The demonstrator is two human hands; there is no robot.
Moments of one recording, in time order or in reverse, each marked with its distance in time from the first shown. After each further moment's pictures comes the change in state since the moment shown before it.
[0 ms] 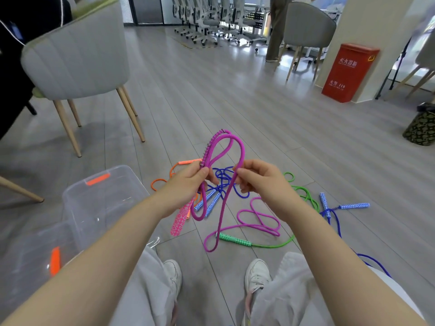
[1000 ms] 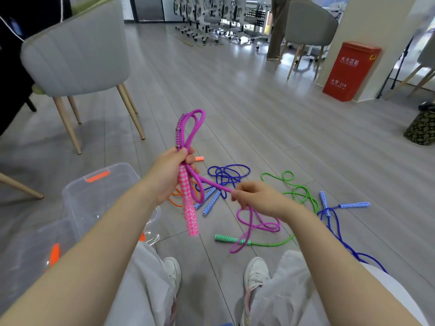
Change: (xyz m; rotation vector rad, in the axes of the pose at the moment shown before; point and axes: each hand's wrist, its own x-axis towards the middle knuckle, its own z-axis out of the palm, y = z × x) left_hand 0.016 0.004 -0.018 -0.710 0.156 -0.067; right_hand 0.003 0.031 -0.009 -0.523 -0.228 0.200
